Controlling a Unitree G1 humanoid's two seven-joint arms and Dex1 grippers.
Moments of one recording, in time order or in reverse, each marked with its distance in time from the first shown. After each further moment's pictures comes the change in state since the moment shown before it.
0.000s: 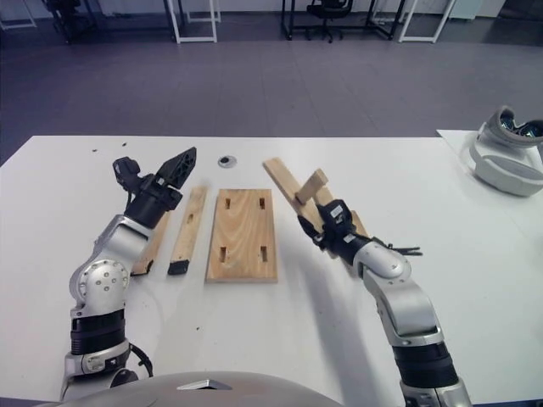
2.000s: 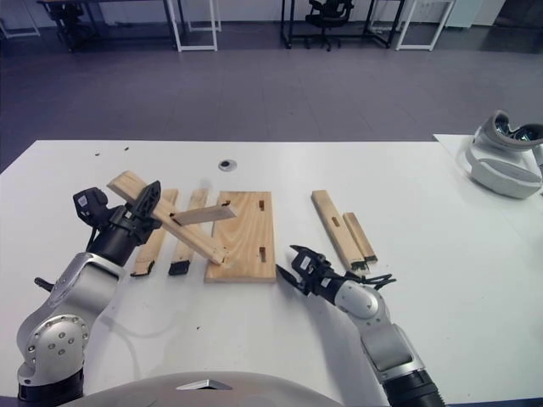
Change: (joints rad) left arm 0.308 0.211 -0.100 -0.389 0.139 -0.026 0.337; right arm 0.178 0.014 0.187 0.223 -0.274 -0.319 0.063
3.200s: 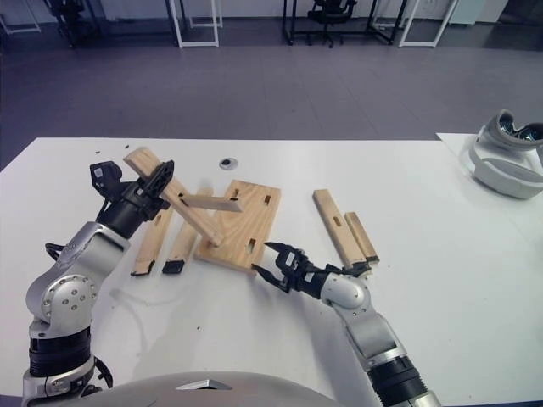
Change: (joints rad) left arm -0.204 0.030 0.043 0.217 0.083 0.016 -0.271; right arm -0.080 0.050 0.043 0.061 0.089 -0.078 0.086
